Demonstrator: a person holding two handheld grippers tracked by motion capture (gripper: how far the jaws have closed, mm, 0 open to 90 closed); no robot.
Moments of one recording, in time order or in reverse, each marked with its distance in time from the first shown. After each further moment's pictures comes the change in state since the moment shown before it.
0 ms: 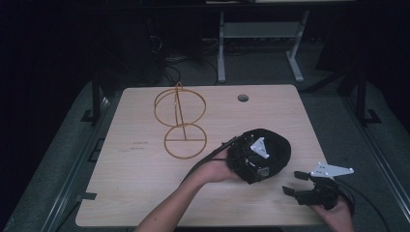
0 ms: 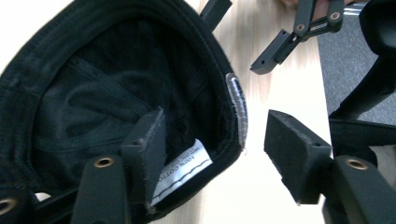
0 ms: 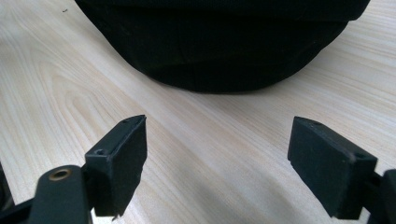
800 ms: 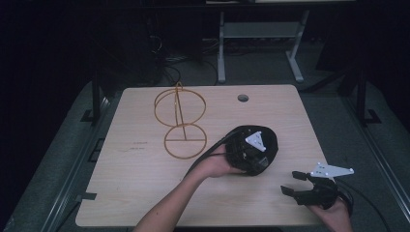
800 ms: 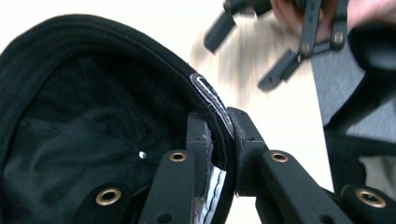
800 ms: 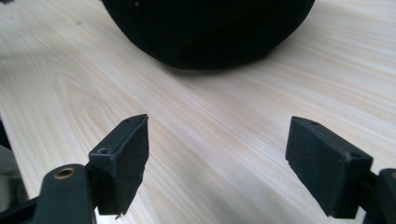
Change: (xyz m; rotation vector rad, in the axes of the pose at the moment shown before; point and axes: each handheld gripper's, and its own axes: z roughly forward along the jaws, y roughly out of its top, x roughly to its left) left arm 0.015 -0.001 -0.013 -0.103 -0.035 -0.044; right arm 0.006 0.004 -0.001 -0.031 0.023 0.013
